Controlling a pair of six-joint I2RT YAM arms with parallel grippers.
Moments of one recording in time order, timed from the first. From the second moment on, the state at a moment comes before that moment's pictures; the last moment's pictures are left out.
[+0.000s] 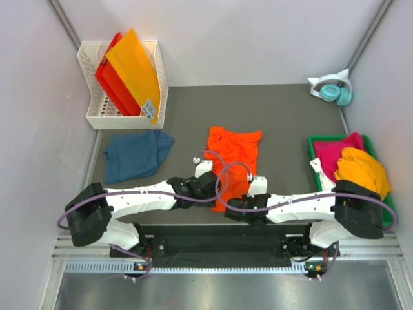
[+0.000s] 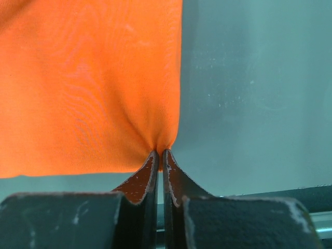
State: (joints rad) left arm -1.08 1.38 0.78 -0.44 -0.30 -0.89; right arm 1.31 1.44 0.69 -0.70 0.63 1.37
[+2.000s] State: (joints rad) left arm -1.08 1.45 0.67 -0.26 -0.24 -0.95; right arm 1.28 1.42 0.68 -0.69 0.61 1.36
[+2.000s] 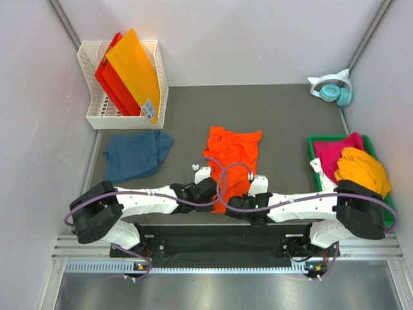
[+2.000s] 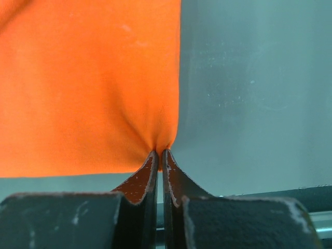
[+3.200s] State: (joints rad) left arm -1.01 1.30 1.03 -0.57 -0.51 -0.81; right arm 0.93 1.30 1.09 -0.82 0.70 0.94
